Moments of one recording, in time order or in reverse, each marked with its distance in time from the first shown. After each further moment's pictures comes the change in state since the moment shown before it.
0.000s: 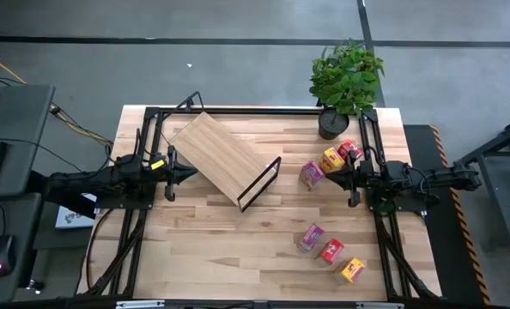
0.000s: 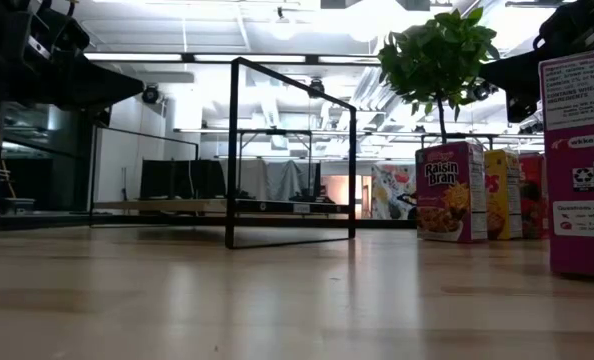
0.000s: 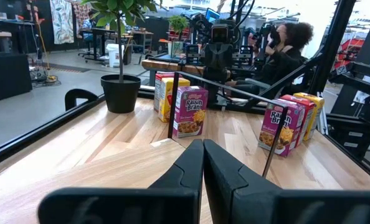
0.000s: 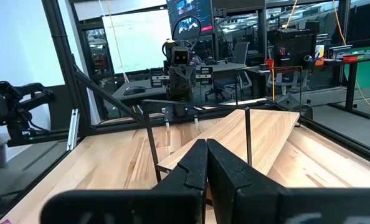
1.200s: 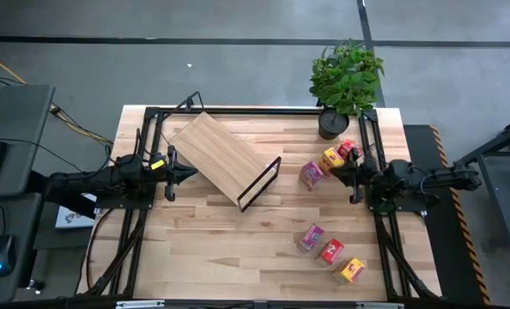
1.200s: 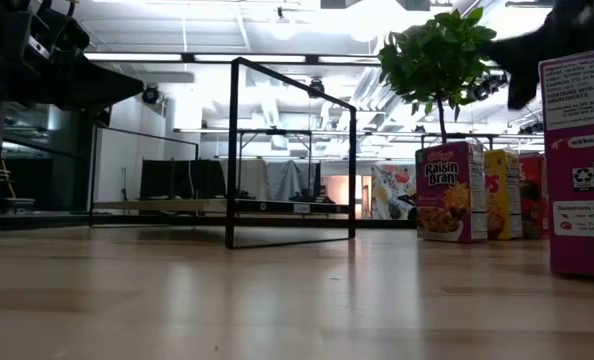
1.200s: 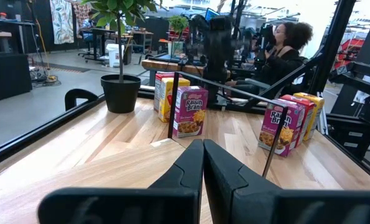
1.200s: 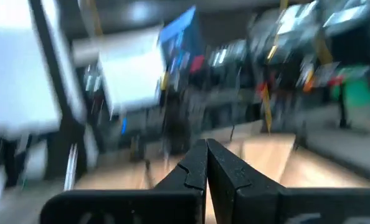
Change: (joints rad) left arm 0.000 0.000 0.000 0.000 0.000 0.000; right arm -0.002 0.000 0.000 0.198 0.078 0.034
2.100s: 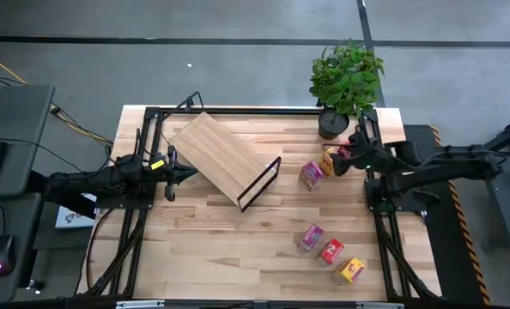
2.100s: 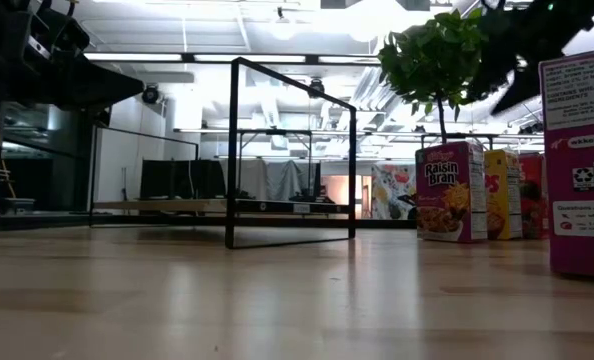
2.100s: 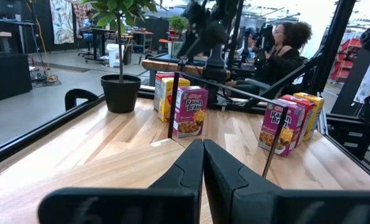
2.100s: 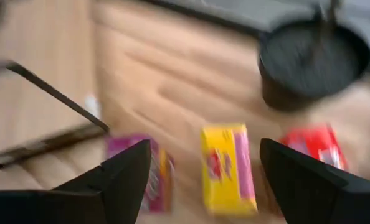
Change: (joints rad) left arm 0.000 0.000 0.000 0.000 0.000 0.000; right arm -0.088 0.735 0.781 -1.317 0.317 0.791
